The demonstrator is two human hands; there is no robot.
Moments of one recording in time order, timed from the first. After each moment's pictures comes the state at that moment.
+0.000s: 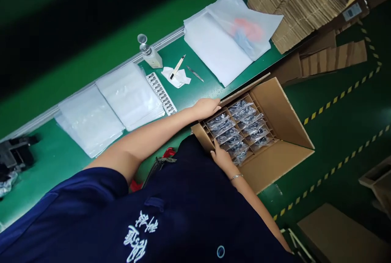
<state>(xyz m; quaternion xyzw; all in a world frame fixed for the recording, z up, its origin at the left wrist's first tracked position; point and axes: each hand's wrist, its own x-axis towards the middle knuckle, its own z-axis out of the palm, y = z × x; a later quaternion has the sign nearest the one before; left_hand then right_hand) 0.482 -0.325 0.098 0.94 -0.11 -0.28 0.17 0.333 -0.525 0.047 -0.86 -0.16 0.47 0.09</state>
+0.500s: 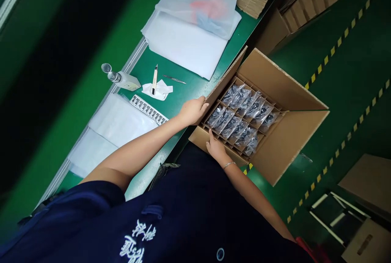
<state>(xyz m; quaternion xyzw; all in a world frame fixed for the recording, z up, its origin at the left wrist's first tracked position) 0.487 -0.328 0.103 0.94 -0.11 -0.30 0.11 0.328 -0.462 0.008 -0.87 -0.03 0.47 0.14</state>
